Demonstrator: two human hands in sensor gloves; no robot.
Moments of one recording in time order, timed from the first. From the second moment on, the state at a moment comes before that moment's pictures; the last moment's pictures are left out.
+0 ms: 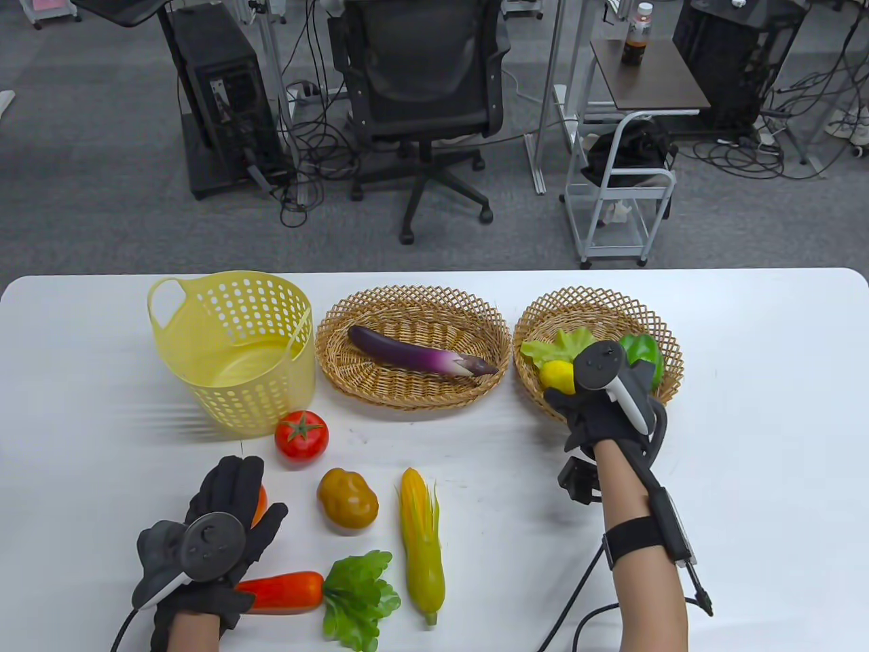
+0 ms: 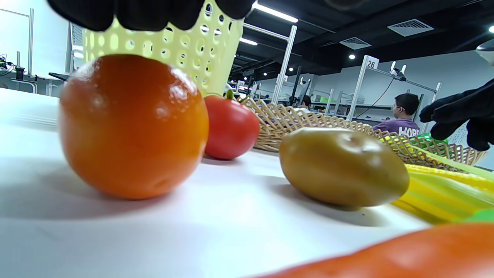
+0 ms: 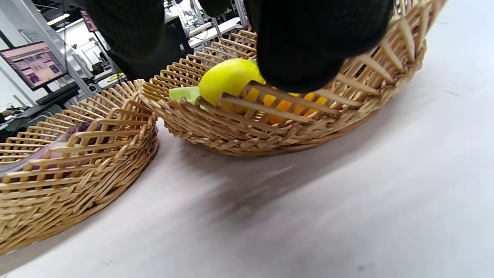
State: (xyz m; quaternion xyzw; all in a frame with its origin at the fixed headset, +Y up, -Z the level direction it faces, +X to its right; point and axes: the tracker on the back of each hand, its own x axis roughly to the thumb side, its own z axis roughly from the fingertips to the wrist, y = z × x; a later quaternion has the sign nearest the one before) left_hand -0.308 -0.710 -0.267 0.03 -0.13 0.10 0.99; right_hand 0.191 -0.700 -0.423 -0.12 0.09 0.96 0.23
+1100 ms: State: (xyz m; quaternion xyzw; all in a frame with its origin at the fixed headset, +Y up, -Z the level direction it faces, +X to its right) left_hand -0.326 -0.702 -0.265 0.05 -0.11 0.11 0.99; right_hand 0.234 -0.738 -0.301 0.02 0.25 0.92 0.29
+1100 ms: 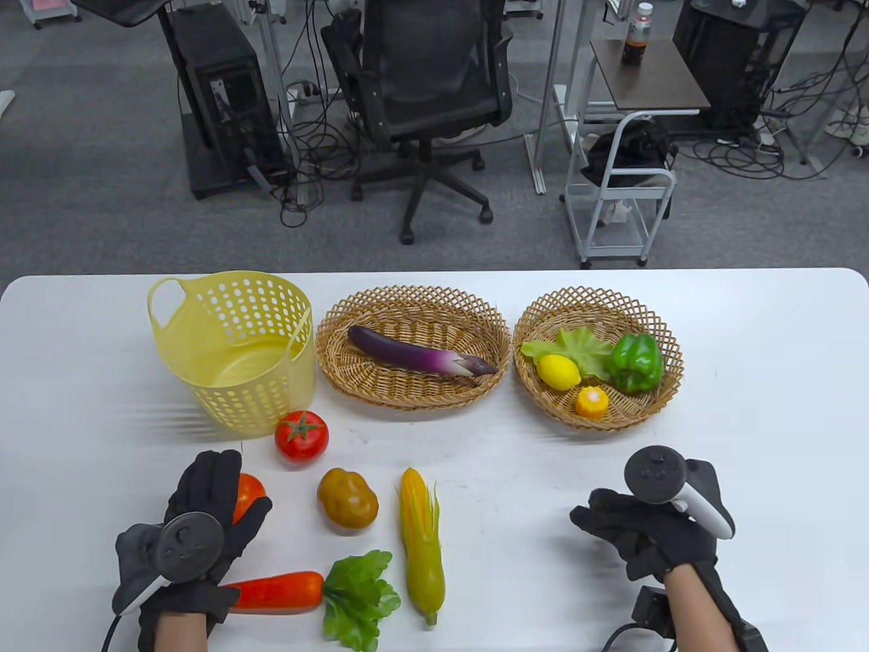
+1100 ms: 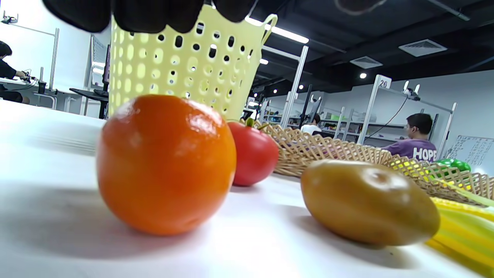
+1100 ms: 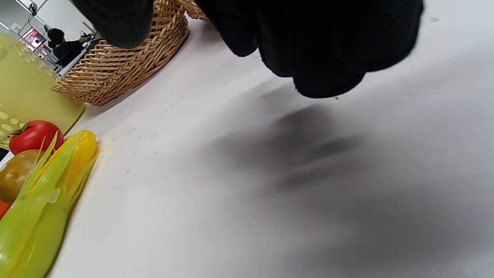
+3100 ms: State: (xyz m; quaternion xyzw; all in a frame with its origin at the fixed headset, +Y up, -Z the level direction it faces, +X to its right) left_hand -0.325 -0.596 -0.258 0.14 -0.22 0.25 0.93; right_hand 0.239 -0.739 -0.302 0.01 0.27 0.91 0.30
